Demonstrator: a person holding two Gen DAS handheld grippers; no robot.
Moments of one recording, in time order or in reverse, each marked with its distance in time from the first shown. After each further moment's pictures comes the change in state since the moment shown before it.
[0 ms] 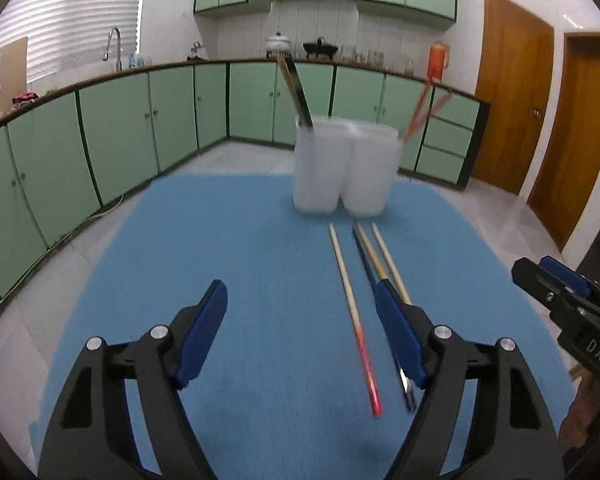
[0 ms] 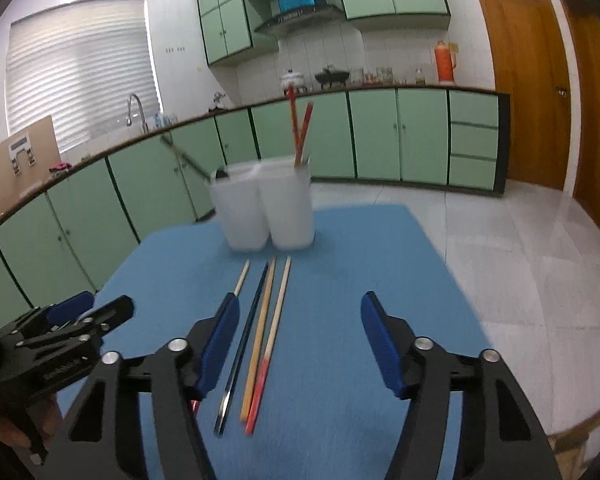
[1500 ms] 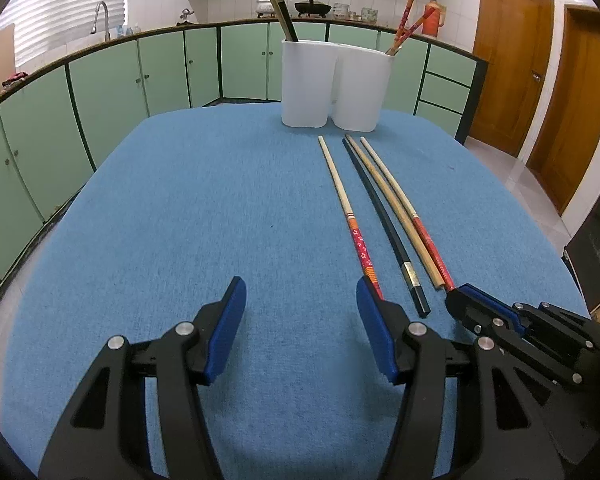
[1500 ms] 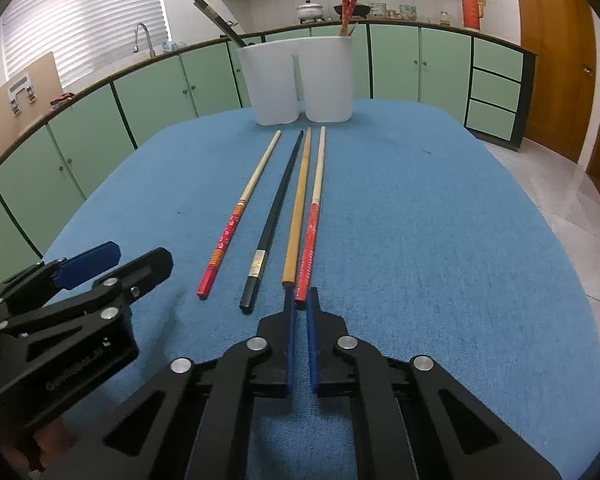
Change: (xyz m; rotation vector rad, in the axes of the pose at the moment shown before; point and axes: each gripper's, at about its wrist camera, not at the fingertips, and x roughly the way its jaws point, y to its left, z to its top) left arm 0.014 -0.016 -0.057 0.026 0.132 -0.002; right arm 0.031 0.036 -0.075 -0.064 0.242 0.004
